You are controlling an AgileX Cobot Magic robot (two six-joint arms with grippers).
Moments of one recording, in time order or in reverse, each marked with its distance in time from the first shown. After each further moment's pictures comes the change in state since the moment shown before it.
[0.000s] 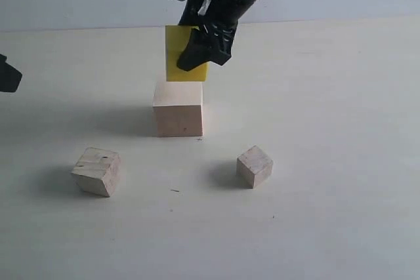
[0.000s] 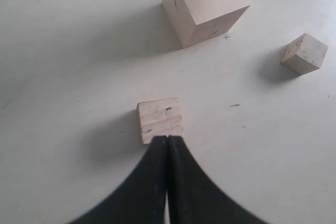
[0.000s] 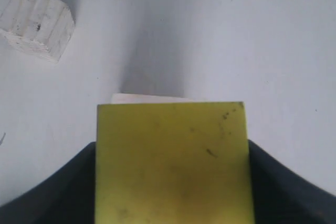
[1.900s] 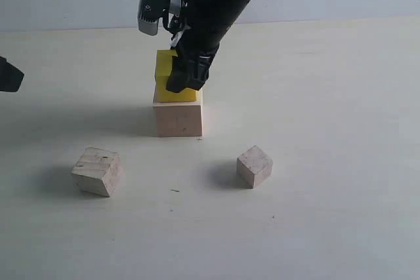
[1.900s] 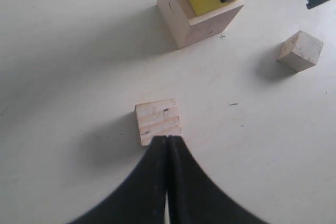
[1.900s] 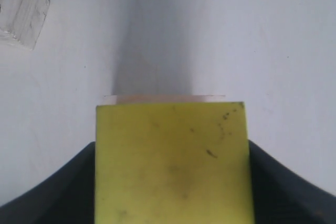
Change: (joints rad) left arm 0.000 0.000 0.000 -0.013 0.000 0.039; right arm 0.105 0.063 0.000 -0.186 -0.108 0.212
